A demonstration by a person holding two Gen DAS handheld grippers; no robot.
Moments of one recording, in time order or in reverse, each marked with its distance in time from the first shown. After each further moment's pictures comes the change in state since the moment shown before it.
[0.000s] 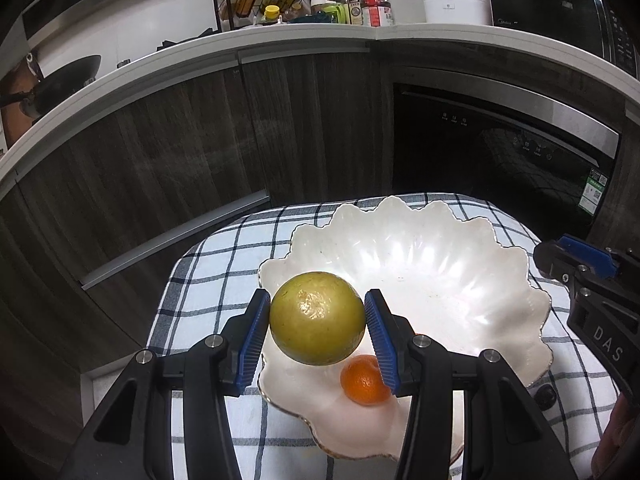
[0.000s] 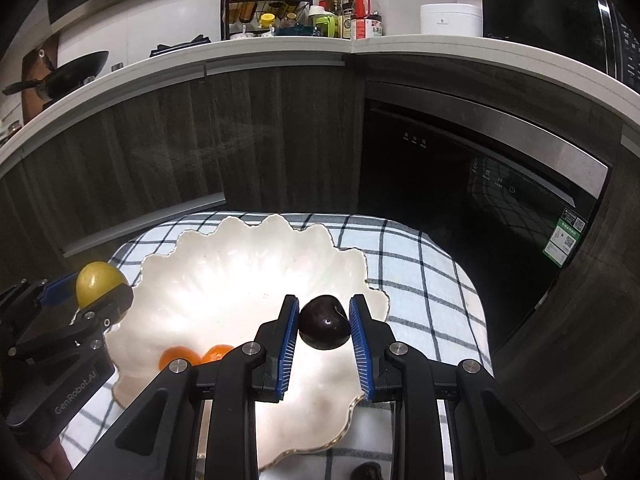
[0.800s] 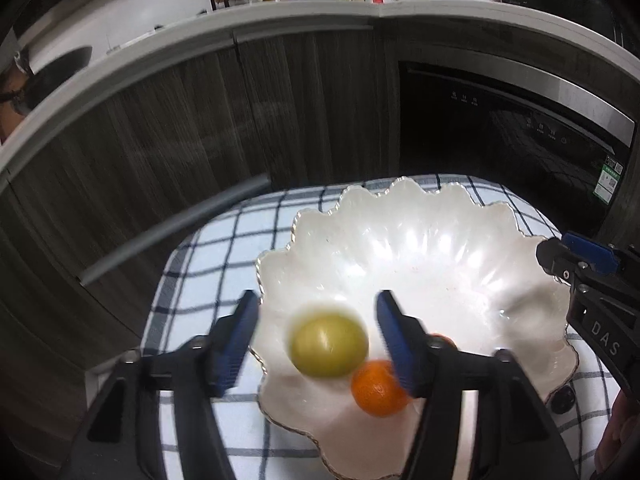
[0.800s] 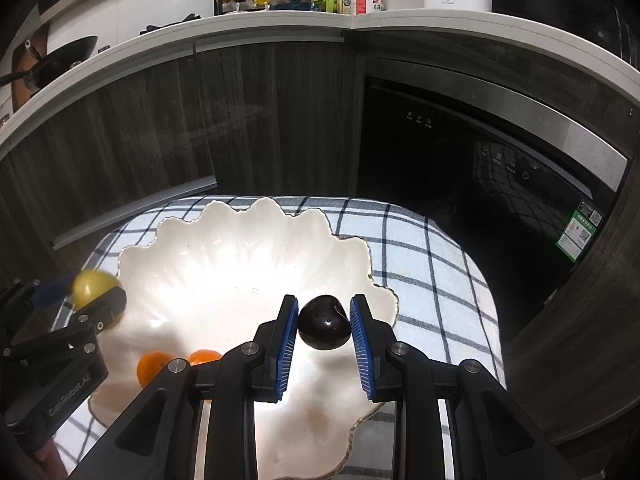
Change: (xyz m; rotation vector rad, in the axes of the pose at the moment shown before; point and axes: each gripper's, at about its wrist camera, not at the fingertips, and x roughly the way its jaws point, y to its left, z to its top) left arm 0.027 0.001 0.005 0.018 0.053 0.021; right arm 0.039 -0.001 0.003 -0.002 0.069 -0.015
